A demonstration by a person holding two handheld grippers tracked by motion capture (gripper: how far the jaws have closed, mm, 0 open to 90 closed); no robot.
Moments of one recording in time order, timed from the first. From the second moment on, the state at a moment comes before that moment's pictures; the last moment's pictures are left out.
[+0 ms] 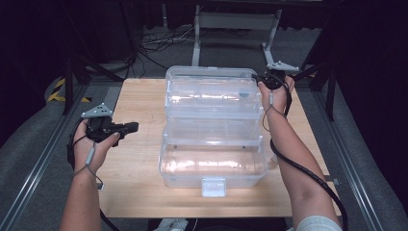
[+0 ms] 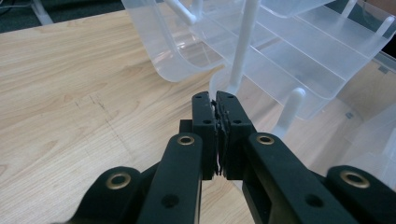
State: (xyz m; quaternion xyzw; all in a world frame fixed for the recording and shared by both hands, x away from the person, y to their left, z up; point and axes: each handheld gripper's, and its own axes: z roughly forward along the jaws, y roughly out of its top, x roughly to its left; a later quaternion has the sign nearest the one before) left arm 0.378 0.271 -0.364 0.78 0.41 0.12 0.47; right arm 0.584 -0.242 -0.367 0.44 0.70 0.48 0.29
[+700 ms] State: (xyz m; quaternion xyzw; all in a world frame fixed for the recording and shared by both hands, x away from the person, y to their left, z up) left arm 0.380 0.272 -0.369 0.78 0.41 0.11 0.47; right arm 0.597 -0.244 -0.380 0.46 0.70 0.48 0.26
